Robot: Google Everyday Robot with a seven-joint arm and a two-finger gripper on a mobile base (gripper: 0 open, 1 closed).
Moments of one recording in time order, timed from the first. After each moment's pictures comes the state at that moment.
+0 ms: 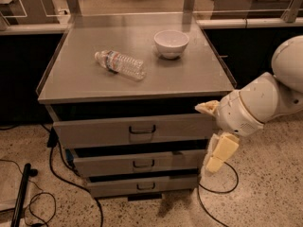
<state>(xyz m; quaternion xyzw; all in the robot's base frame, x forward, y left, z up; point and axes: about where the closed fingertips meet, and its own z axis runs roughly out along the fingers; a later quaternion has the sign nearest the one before) 0.436 -0.127 0.809 -0.65 0.70 0.19 0.23</state>
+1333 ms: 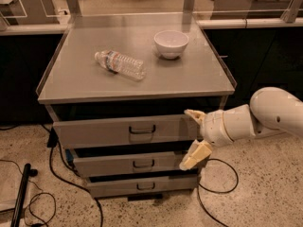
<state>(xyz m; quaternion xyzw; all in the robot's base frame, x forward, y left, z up) 0.506 -0.102 0.715 -0.60 0.68 0.21 0.36</state>
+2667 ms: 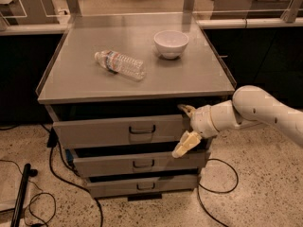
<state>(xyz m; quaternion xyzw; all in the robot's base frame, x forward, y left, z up) 0.570 -0.091 0.669 -0.60 0.67 0.24 0.36</state>
